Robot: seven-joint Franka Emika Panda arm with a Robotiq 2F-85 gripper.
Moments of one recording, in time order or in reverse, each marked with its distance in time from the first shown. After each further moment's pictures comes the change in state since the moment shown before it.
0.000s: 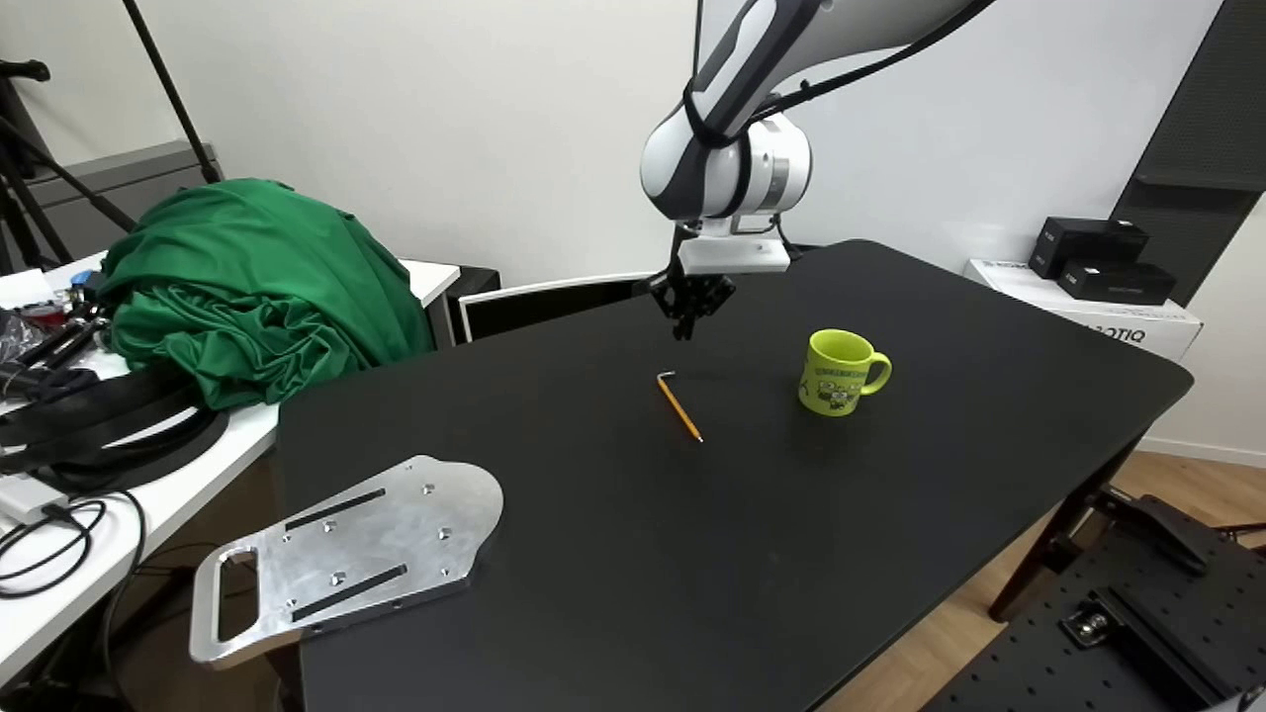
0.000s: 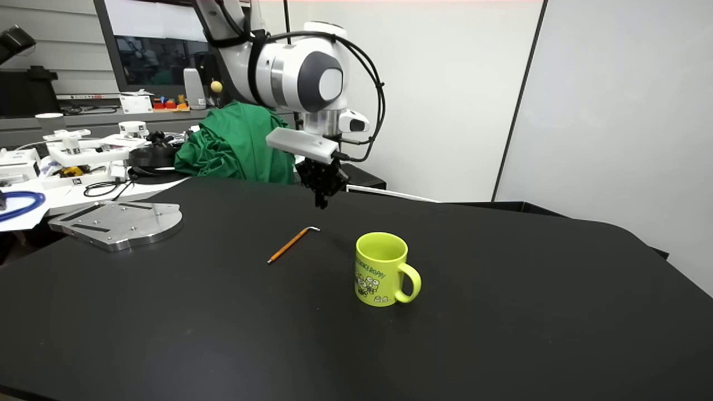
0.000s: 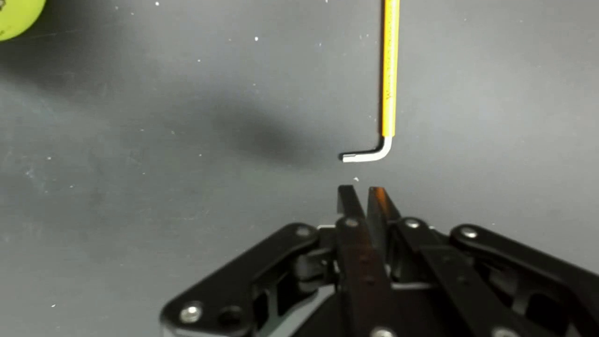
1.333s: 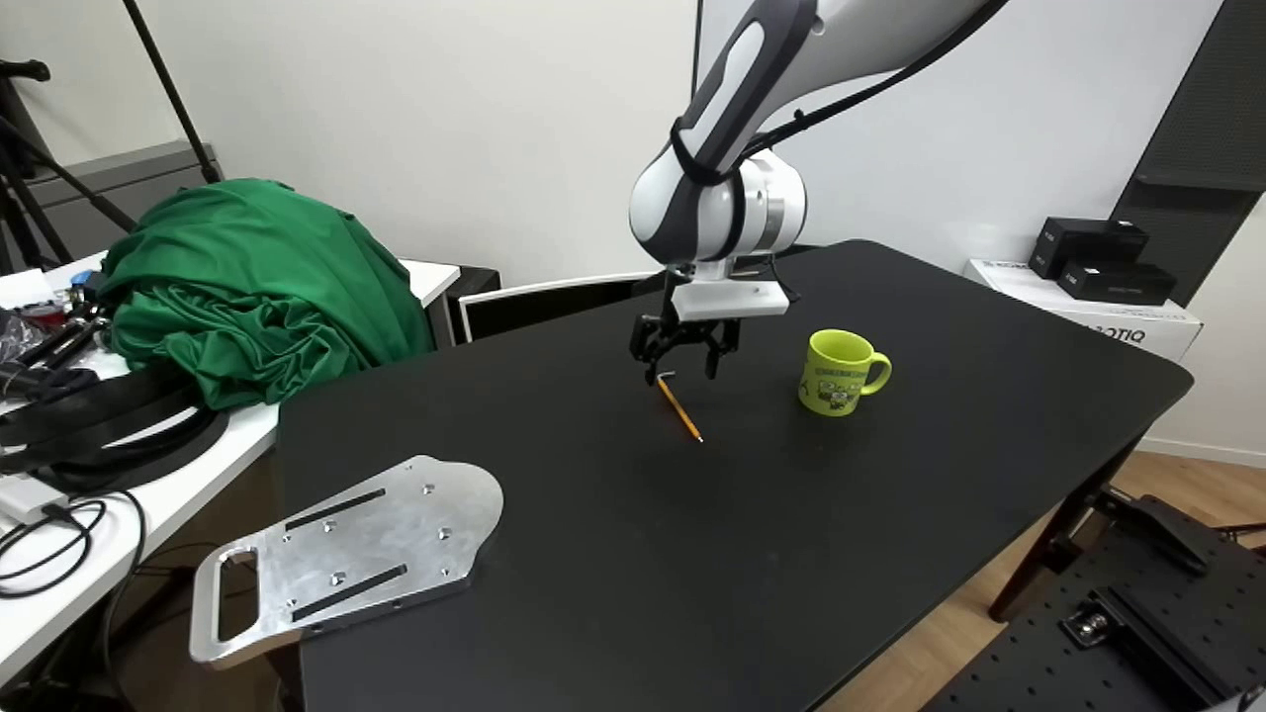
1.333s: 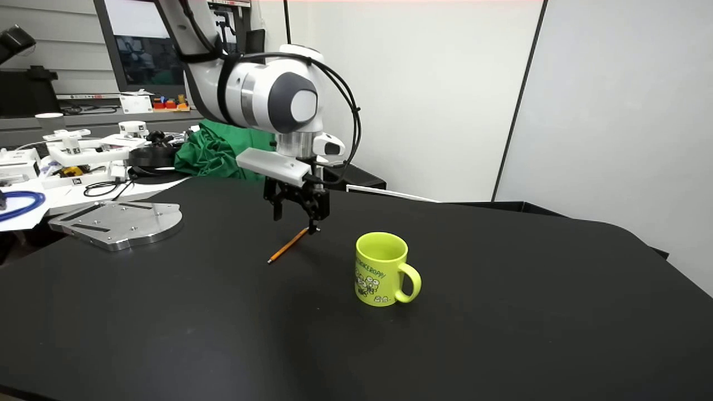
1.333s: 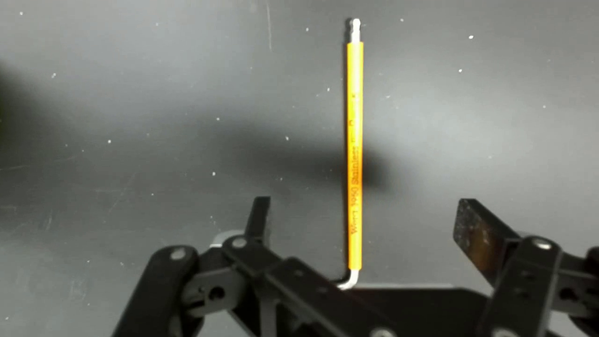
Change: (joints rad) arm 0.049 -0.002 0.016 -0.118 0.026 0.017 0.003
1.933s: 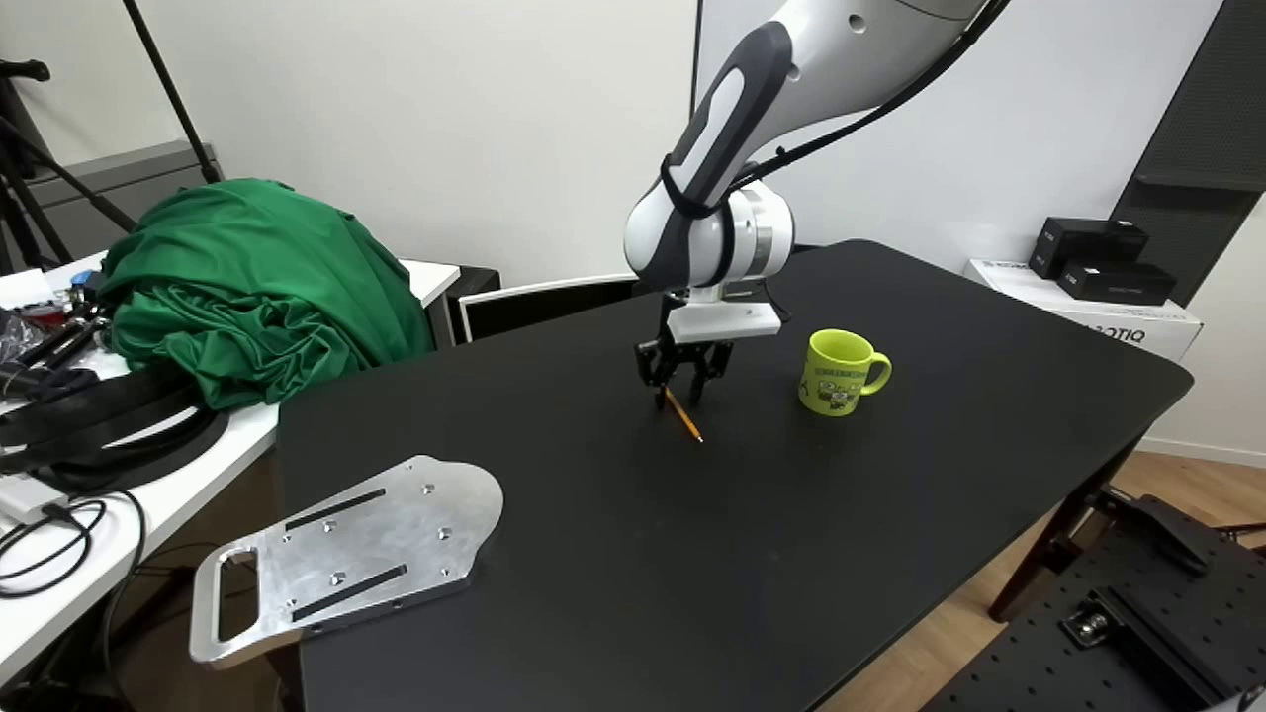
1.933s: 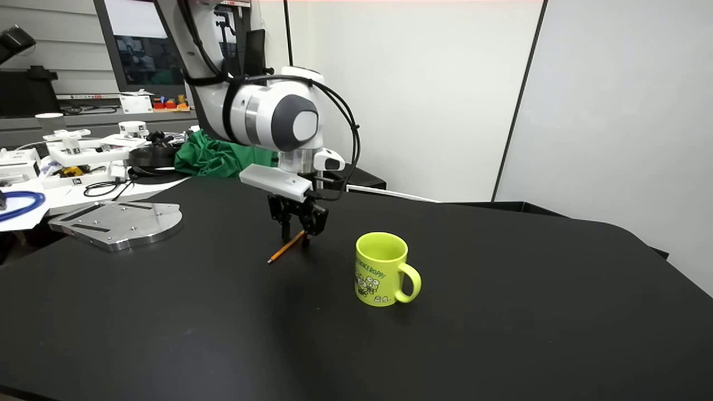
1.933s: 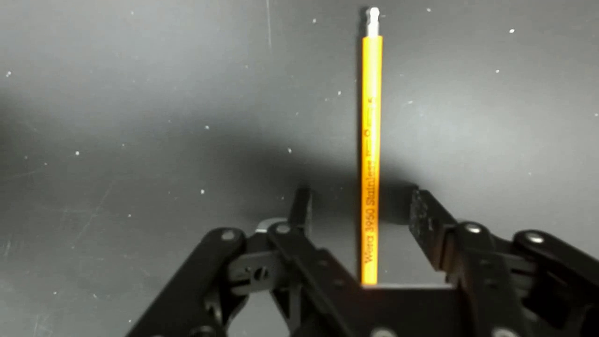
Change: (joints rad) arm 0.008 0.083 -0.006 0.050 -0.002 0.015 0.000
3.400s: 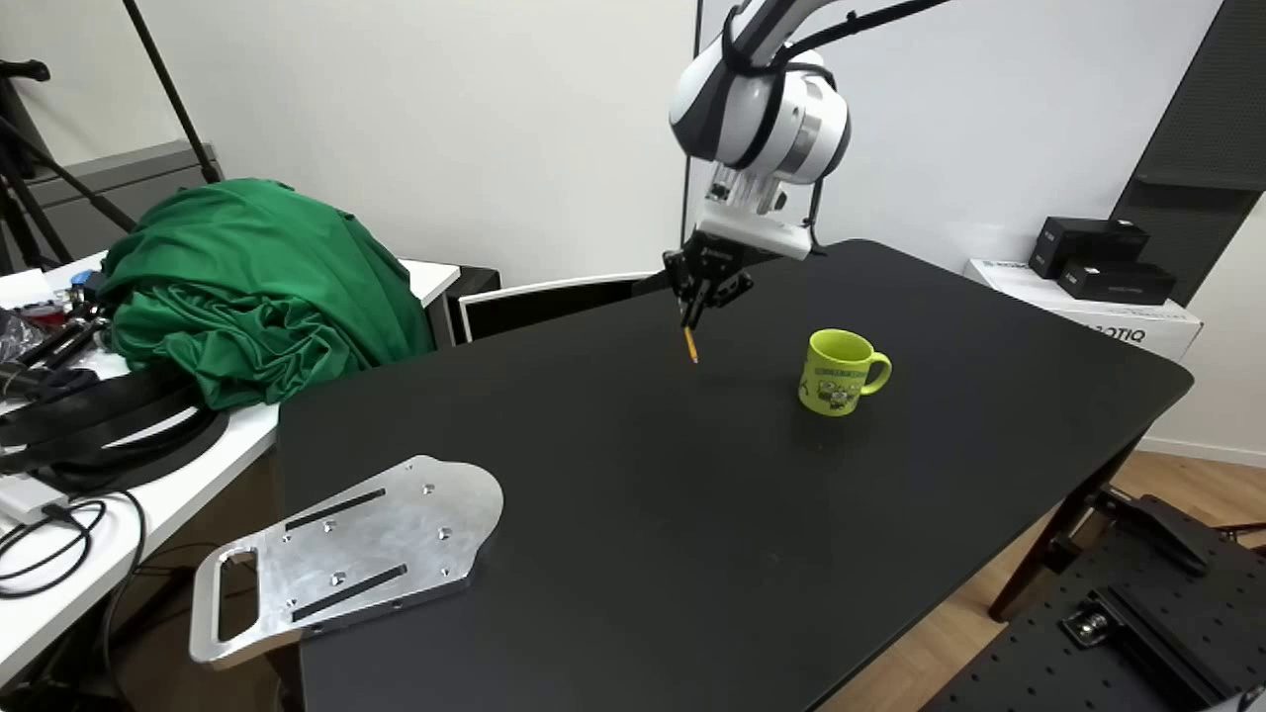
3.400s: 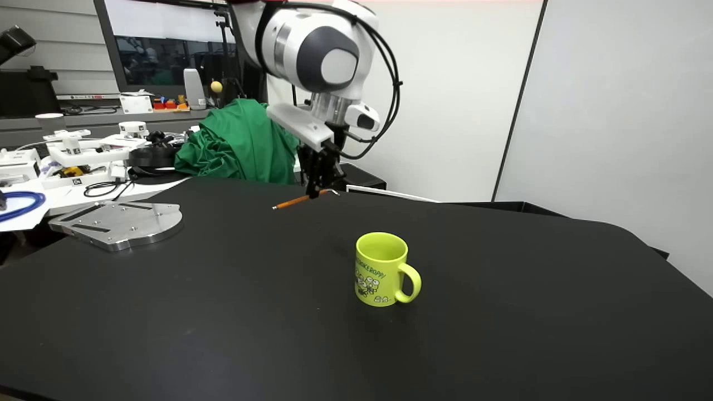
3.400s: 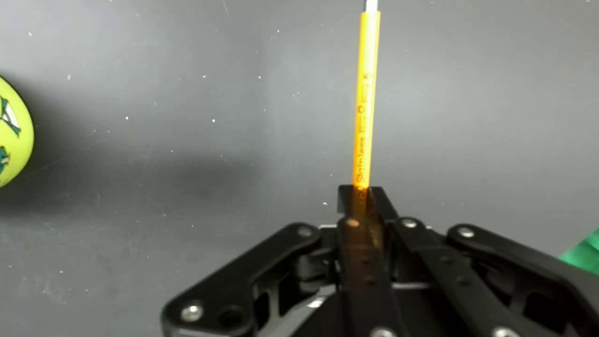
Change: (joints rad) arm -0.169 -0.191 0.058 -0.002 0.257 -0.154 -0.021
